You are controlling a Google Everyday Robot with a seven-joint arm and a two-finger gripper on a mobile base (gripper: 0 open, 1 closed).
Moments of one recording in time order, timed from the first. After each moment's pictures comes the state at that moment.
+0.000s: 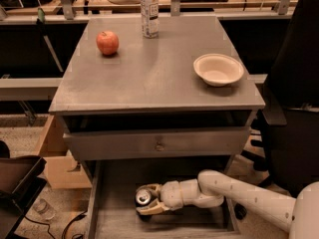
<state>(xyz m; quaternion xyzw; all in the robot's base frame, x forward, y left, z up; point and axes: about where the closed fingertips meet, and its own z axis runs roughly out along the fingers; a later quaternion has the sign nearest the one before) 0.452 0.060 0.442 -0.56 0.53 0.48 0.42</state>
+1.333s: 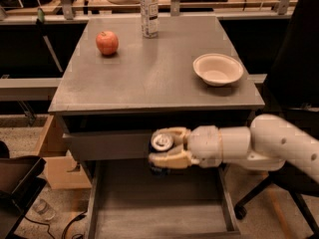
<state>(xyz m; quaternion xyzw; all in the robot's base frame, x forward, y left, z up) 0.443 -0.003 0.770 -0.51 0.58 0.45 0.46</state>
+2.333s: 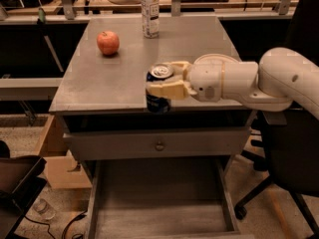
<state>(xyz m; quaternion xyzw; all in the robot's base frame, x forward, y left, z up) 0.542 -0.002 0.916 -0.47 0.60 0.39 0.52</state>
